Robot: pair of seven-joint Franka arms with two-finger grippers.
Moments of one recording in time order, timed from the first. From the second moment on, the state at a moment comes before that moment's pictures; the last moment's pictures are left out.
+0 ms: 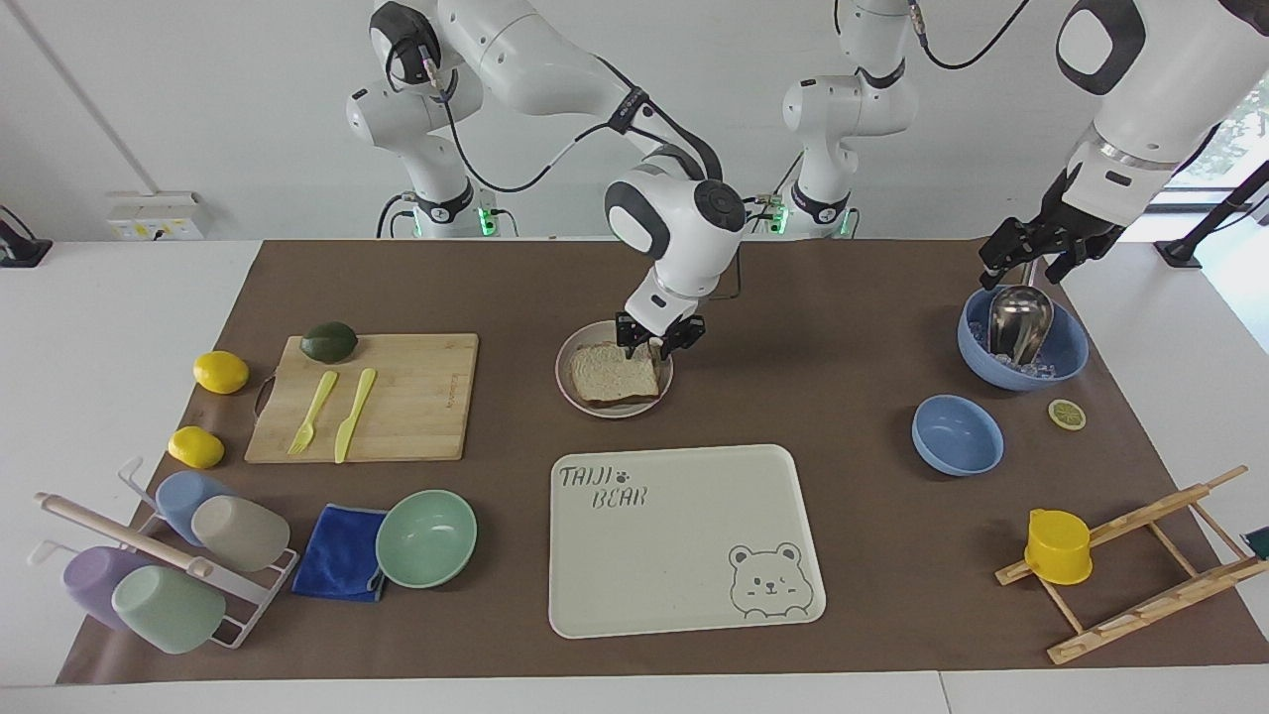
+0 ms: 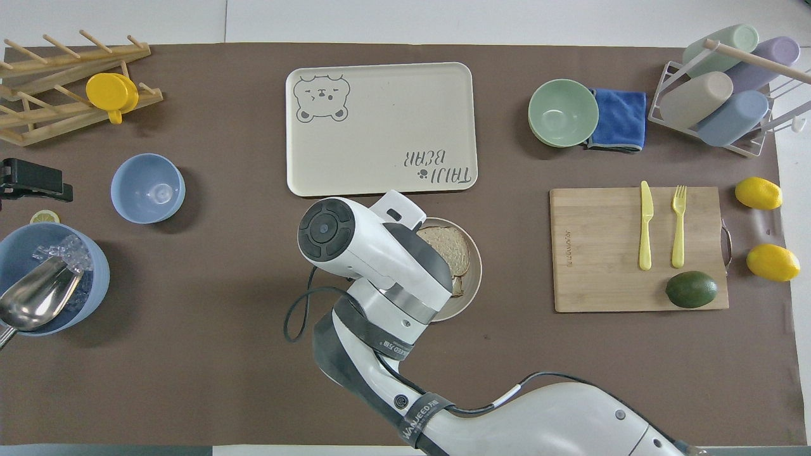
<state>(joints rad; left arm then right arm) -0.07 -0.04 0.09 -1.66 -0.03 1.63 -0.03 0.55 0.49 0.21 -1.56 -0.22 1.84 0.77</state>
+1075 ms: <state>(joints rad) -0.18 -0.12 0.06 -1.94 -0.15 1.87 -0.16 0.03 0.14 0.21 -1.55 -0.07 1.55 0.29</state>
